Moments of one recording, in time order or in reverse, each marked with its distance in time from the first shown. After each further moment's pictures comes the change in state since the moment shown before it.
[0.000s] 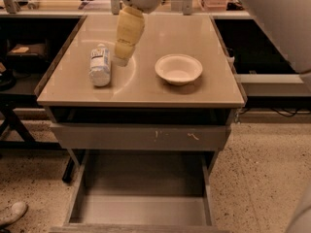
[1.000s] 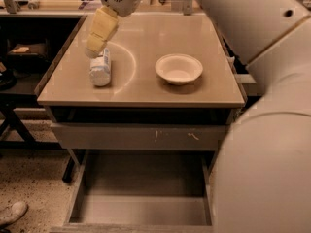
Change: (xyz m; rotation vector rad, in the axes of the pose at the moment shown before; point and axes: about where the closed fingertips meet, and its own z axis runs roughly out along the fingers) arm -0.061 -0.019 0.049 -0.125 -0.147 0.084
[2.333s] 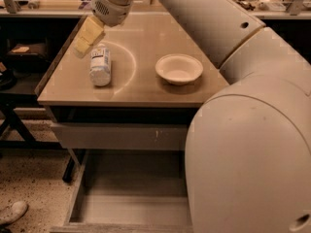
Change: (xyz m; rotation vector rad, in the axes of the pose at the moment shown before) arm -0.031 -0.041 0.063 0.023 -0.071 0.146
